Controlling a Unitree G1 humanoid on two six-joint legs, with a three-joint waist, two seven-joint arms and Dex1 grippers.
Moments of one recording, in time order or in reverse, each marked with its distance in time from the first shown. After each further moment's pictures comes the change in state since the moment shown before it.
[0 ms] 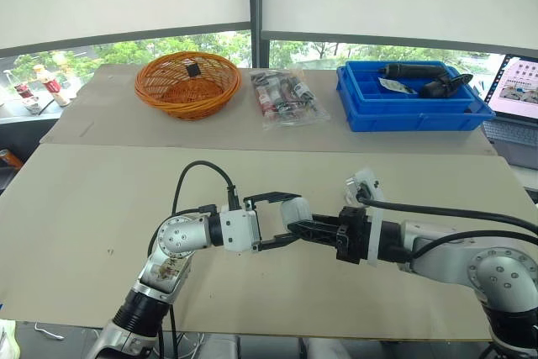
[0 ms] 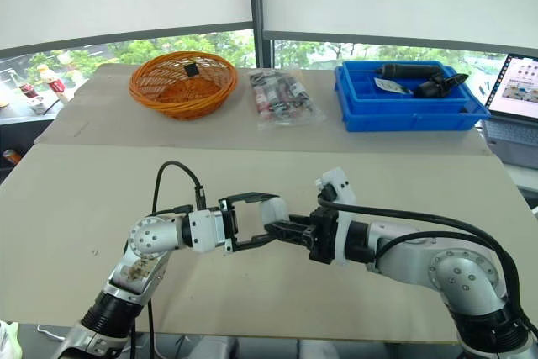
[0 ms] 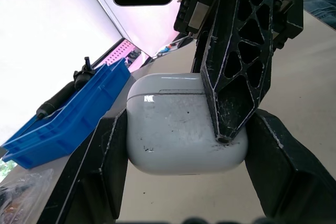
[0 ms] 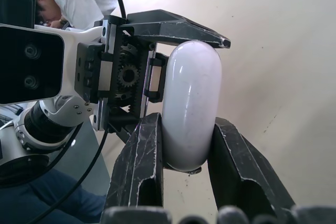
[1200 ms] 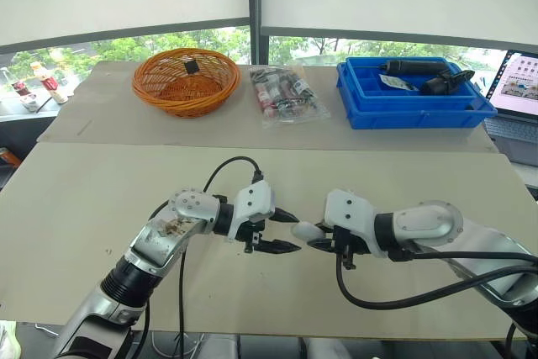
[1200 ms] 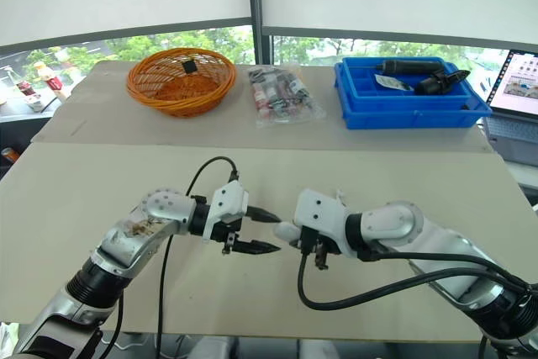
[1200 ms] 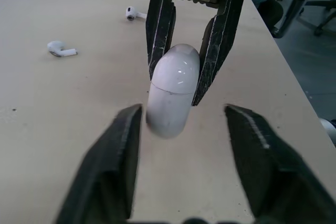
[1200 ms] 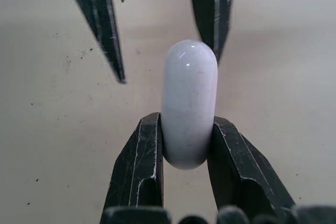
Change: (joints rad) left arm -0.215 0.146 -0.119 -0.097 -0.176 0.829 -0.161; right arm -0.170 -0.240 0.369 -0.109 -1.063 -0.158 0.674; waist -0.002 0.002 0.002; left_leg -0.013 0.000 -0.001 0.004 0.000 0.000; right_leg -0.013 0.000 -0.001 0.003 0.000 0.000
